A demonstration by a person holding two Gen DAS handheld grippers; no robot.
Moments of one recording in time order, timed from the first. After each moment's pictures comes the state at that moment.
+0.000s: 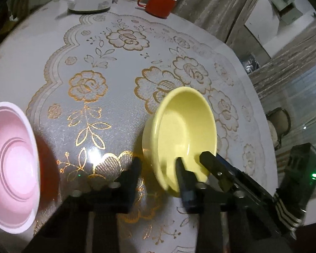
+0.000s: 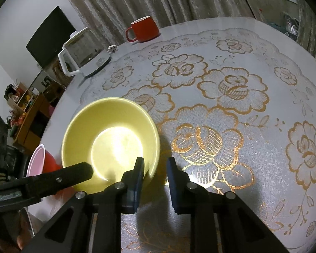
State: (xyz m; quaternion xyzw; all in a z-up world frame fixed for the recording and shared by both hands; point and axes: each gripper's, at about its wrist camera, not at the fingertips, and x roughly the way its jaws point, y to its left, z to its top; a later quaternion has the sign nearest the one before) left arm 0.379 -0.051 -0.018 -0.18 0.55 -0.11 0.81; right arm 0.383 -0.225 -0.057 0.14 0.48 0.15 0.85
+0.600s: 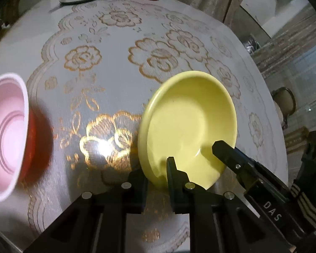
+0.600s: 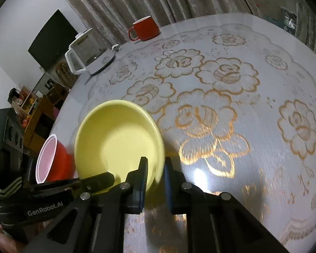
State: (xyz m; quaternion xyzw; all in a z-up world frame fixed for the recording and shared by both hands) left arm 0.344 -0.068 -0.031 -0.14 0.59 -0.13 0.79; right arm 0.343 -0.231 -0.050 0.16 0.48 0.16 0.85
